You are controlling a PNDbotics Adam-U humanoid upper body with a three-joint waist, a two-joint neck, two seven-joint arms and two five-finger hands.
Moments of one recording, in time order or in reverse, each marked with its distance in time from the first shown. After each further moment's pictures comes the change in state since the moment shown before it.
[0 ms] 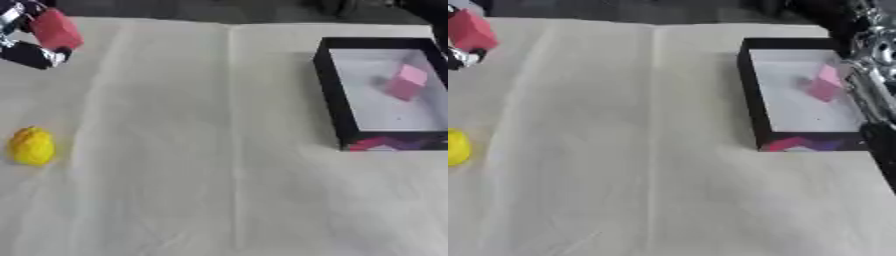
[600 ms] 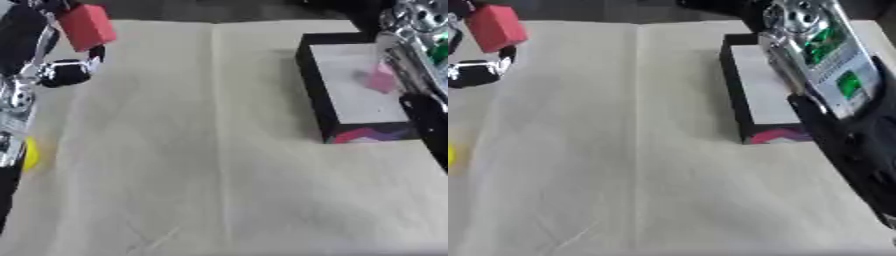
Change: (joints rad) left arm 0.166 -0.169 -0.042 -0.275 -0.291 -0.027 0.257; right arm -0.128 0.134 0.149 -0.001 0.125 0.211 0.191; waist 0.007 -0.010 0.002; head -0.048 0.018
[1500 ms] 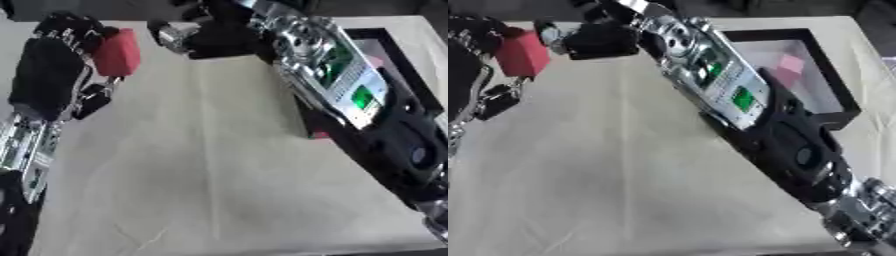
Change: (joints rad) left arm 0.072 -0.107 -0.080 -0.063 -0.415 -0.092 0.298; right arm -0.070 0.150 0.178 0.065 0.055 0.161 0.100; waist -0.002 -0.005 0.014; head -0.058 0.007
